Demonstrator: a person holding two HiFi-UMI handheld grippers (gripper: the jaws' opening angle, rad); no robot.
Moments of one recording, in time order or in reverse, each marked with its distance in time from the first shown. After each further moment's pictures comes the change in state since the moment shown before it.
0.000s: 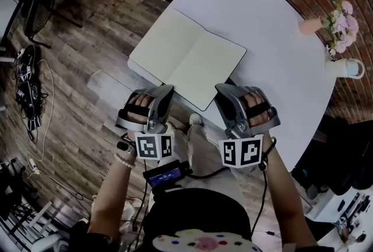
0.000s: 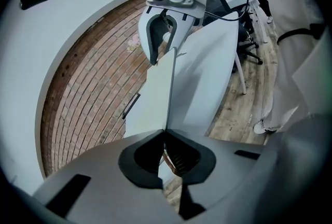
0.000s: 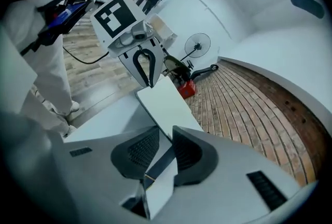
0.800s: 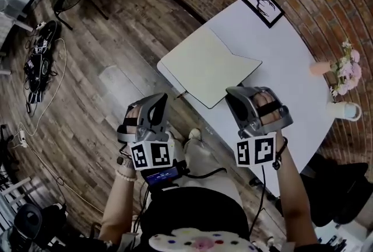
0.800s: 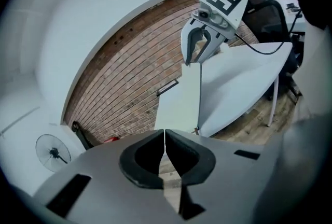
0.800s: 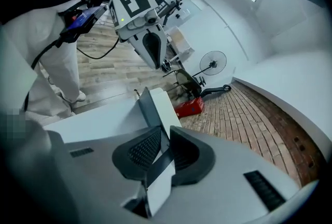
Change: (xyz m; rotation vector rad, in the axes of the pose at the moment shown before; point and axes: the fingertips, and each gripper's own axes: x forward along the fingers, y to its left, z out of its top) left arm -0.074 0.057 -0.044 -0.480 0.147 0.233; right arm 0.009 -0.049 0.038 -0.217 -0.141 0.088
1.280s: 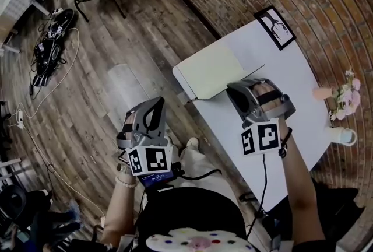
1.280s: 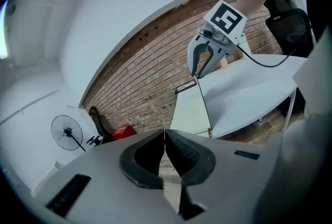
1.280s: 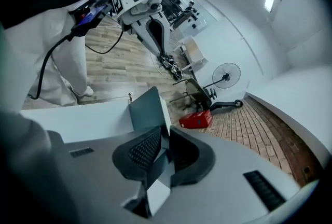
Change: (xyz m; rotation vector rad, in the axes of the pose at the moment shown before) left arm -0.040 0.040 -0.009 -0.183 0.050 0.155; right arm 0.029 -0.037 0.022 -0.157 -0.103 0.101
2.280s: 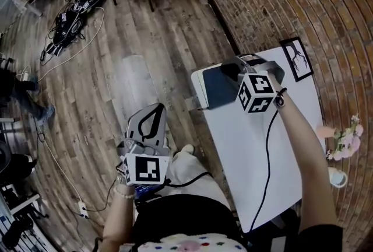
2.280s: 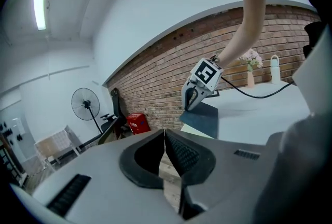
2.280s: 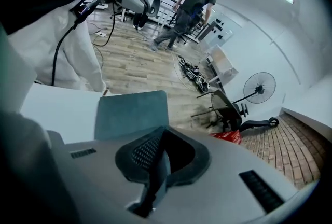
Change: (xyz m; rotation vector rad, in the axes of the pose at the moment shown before) left arm -0.045 0.028 -0.001 -0.319 0.042 0.170; right arm 0.126 -0.038 0.015 -0.146 -0.176 0.320
